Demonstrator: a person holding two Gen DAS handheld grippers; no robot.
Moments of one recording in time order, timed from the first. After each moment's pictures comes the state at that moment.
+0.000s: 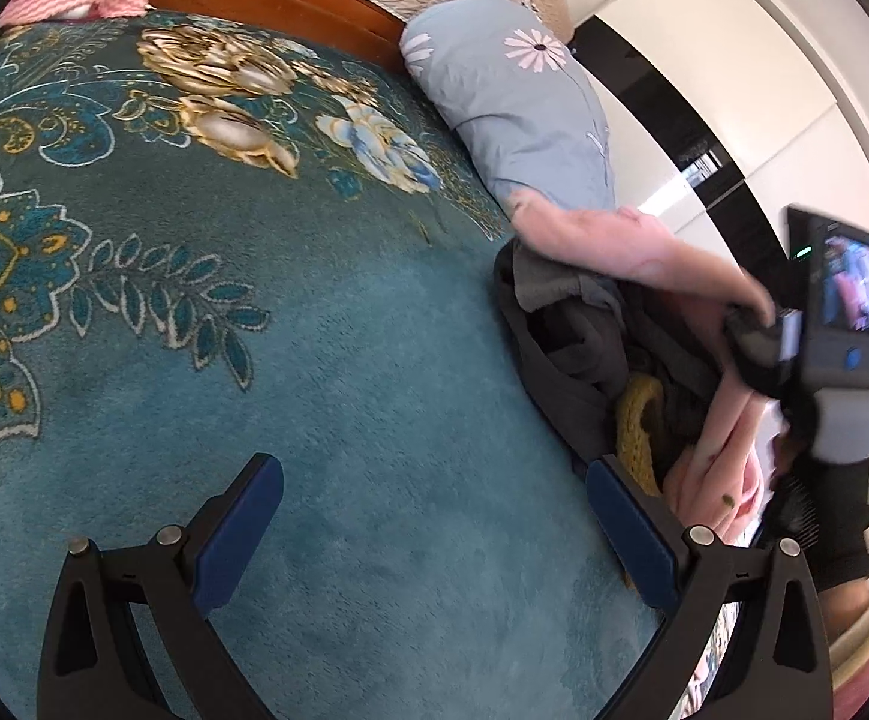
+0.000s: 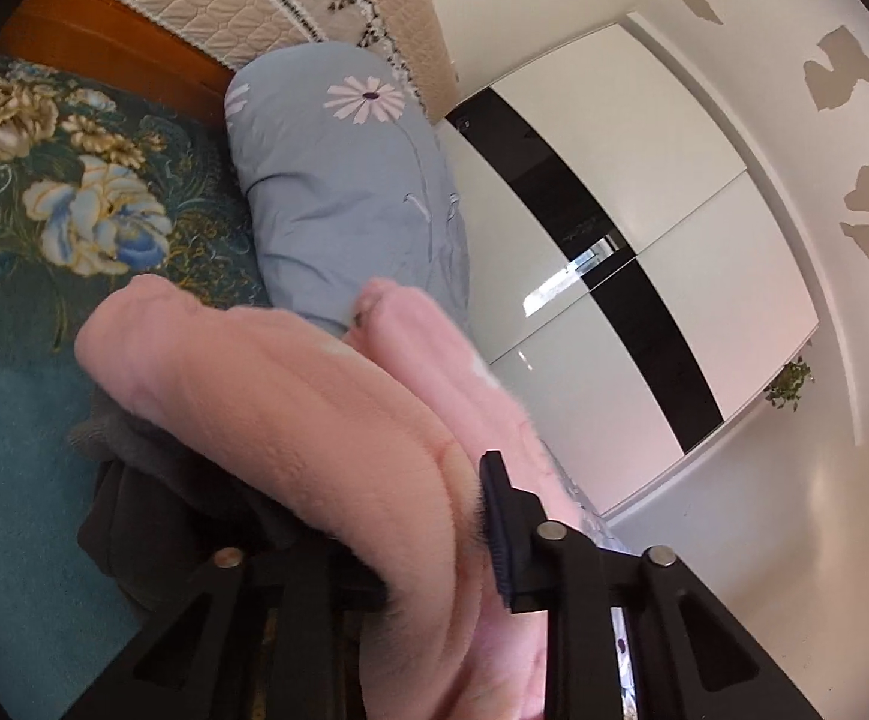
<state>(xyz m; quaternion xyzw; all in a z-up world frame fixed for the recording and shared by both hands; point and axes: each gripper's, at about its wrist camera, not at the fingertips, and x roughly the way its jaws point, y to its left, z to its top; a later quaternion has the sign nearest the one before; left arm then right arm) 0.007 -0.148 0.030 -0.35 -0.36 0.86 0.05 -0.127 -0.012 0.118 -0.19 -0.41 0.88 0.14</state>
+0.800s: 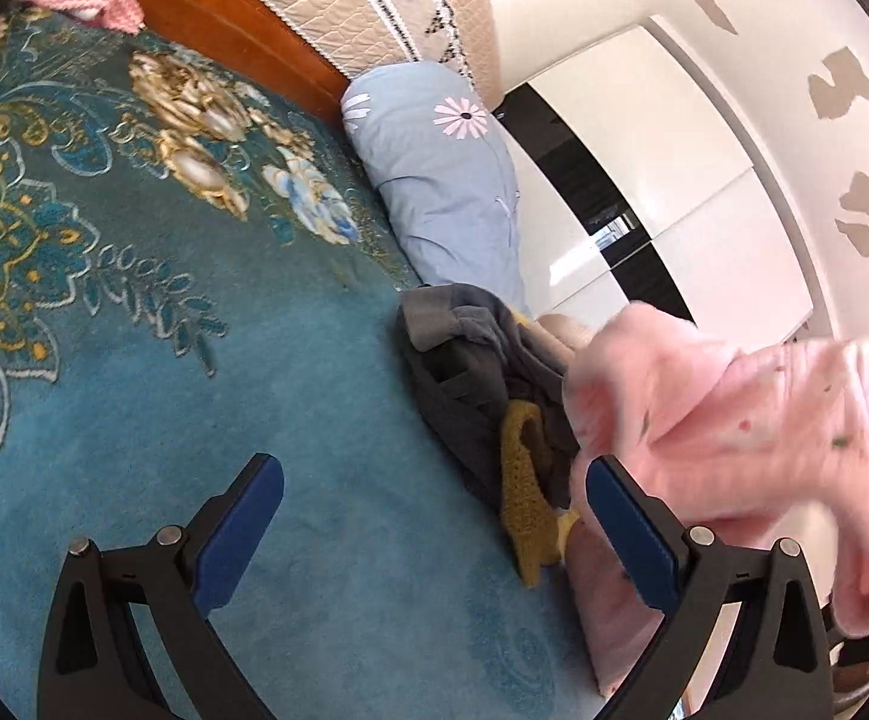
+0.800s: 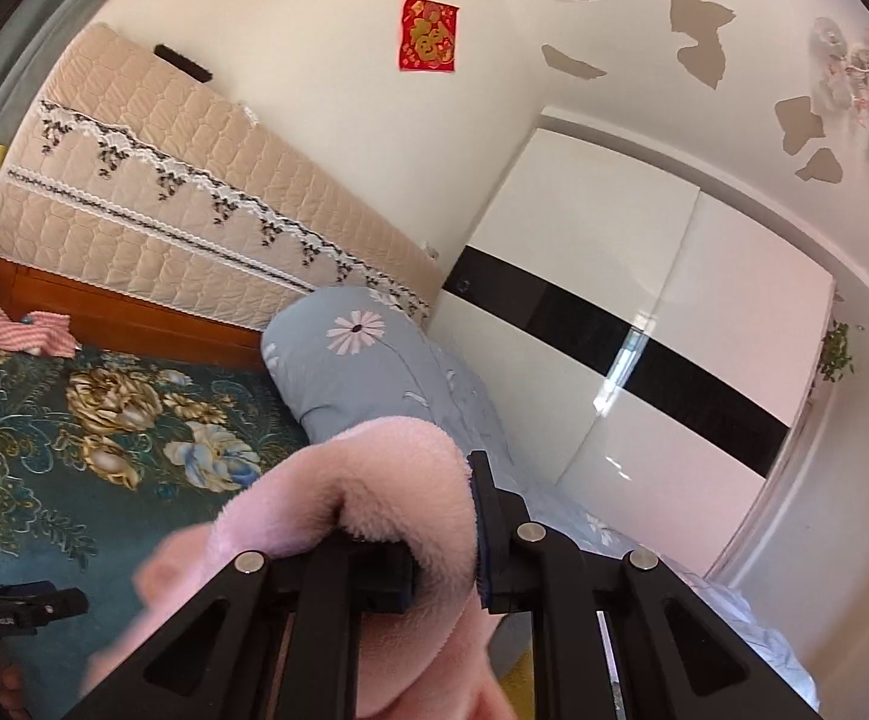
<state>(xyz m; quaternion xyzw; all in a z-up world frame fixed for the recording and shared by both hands) 0.068 -0.161 0.045 -0.24 -0.43 0.86 0.12 0.098 0.047 0.271 -0.06 -0.27 0.96 0.00</state>
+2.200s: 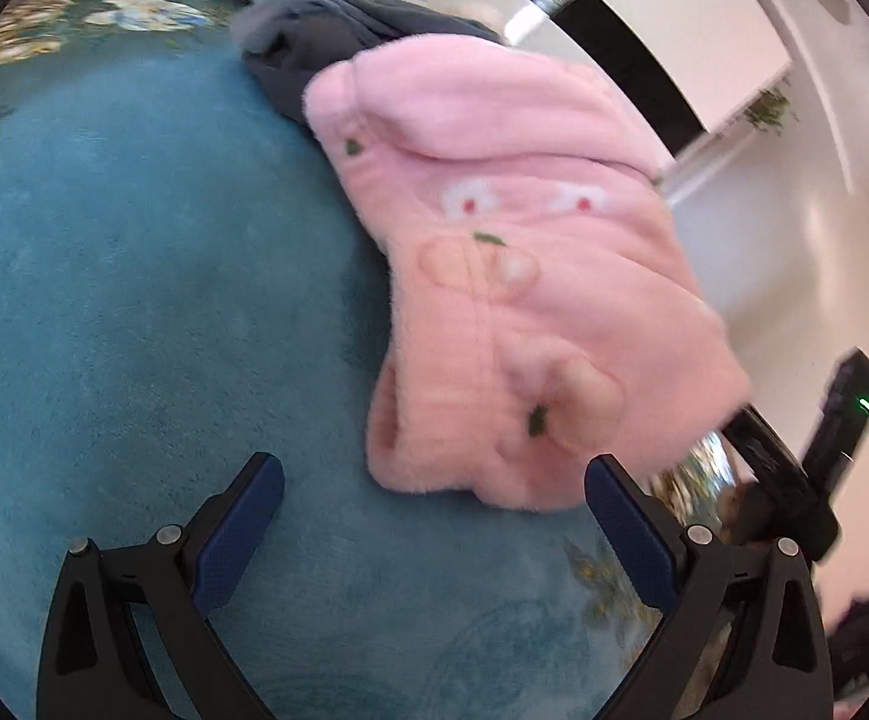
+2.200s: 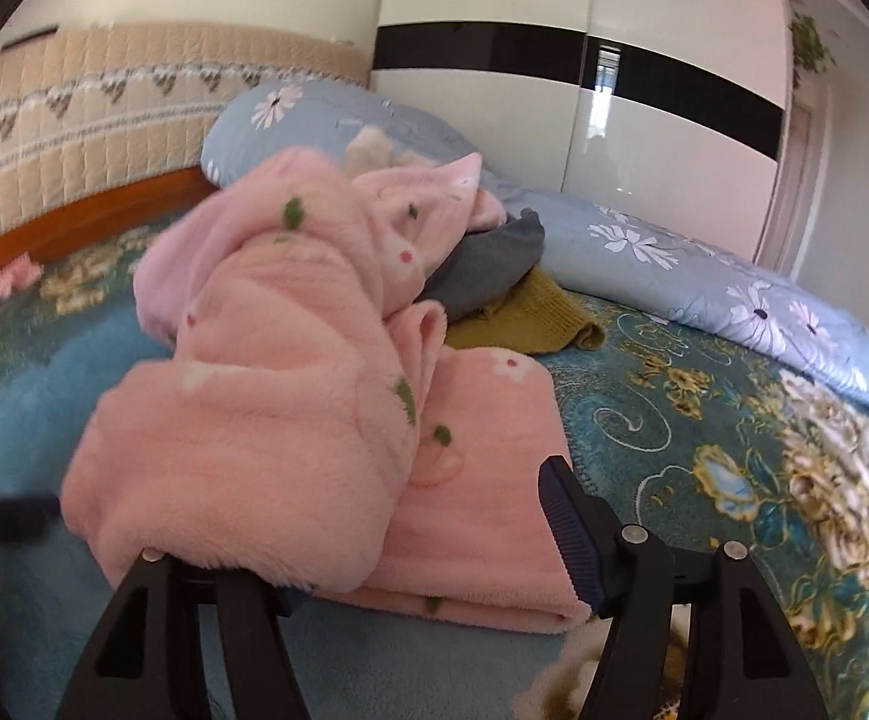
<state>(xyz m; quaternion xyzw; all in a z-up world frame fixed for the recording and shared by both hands) 0.075 0.005 0.008 -0.44 -0.25 0.83 0.24 0.127 0.262 0.068 -0.29 -0.05 0.96 0.00</state>
